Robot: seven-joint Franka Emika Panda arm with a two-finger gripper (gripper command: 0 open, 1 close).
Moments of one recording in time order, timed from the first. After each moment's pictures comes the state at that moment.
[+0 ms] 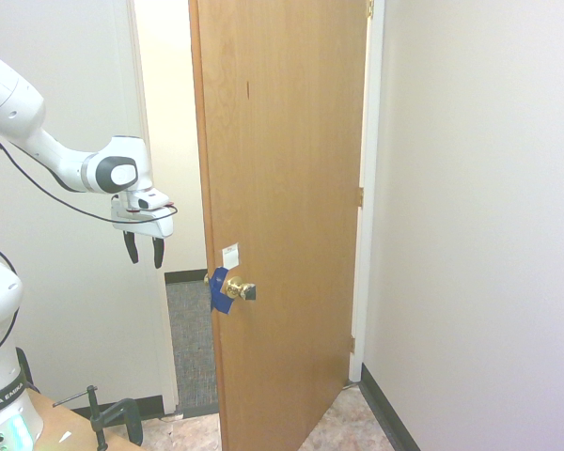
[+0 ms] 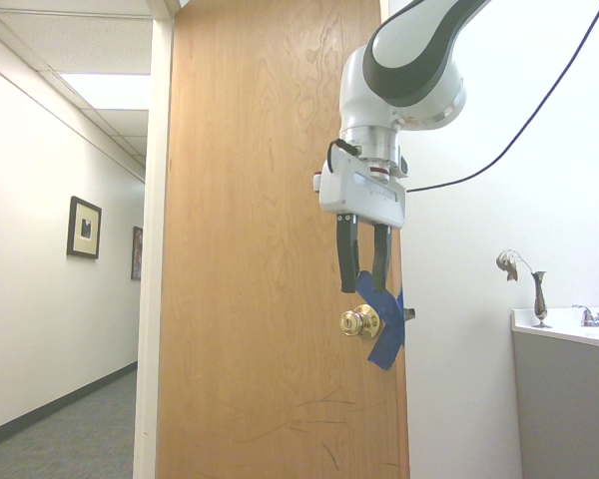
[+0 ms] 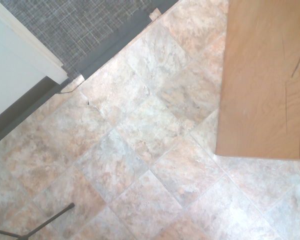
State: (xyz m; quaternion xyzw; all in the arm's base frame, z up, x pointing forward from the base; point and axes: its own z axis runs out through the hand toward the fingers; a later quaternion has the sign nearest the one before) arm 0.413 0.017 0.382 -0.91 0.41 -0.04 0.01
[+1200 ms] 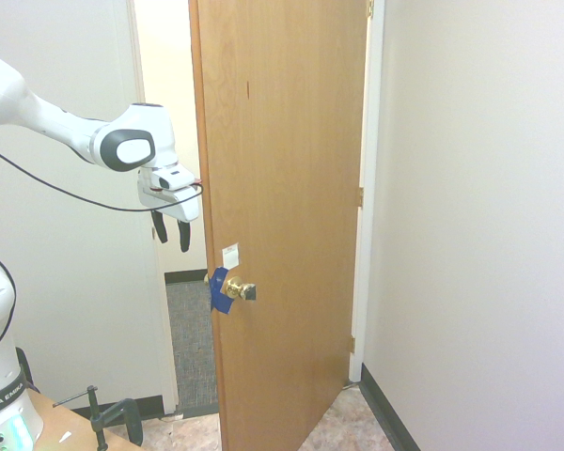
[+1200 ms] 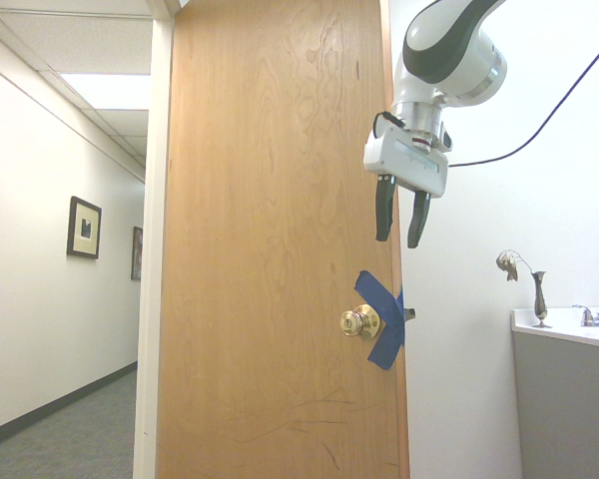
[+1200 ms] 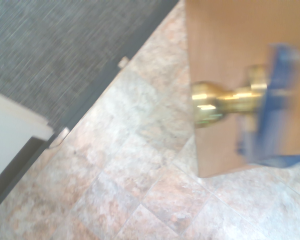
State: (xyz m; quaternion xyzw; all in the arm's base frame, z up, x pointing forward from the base) arm 0.375 -0.126 0.461 -0.86 0.51 -0.08 0.06
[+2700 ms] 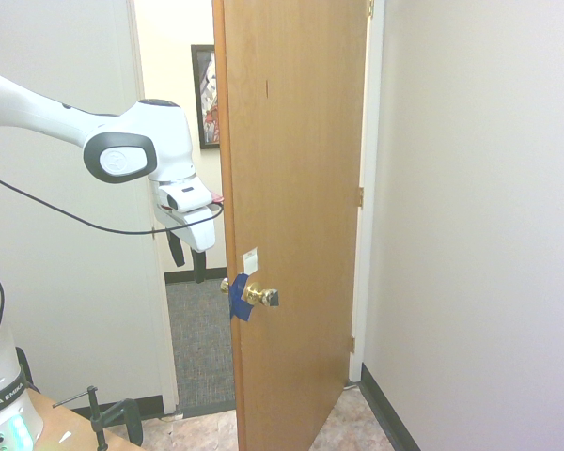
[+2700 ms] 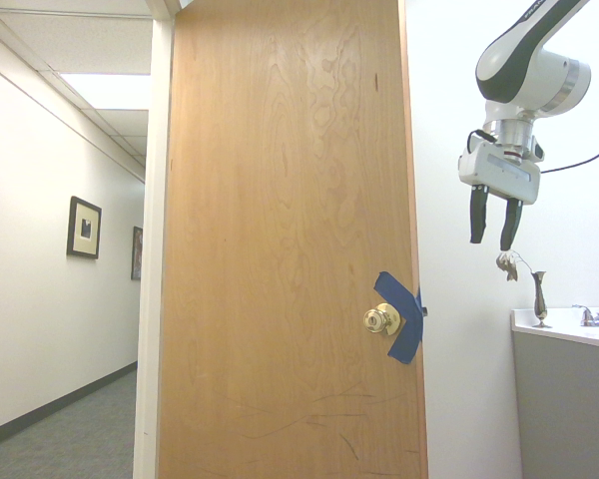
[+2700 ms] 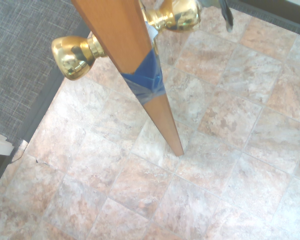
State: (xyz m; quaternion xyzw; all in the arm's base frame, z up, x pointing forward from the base) arm 0.261 -0.257 0.456 -0.81 0.57 -0.08 0.07
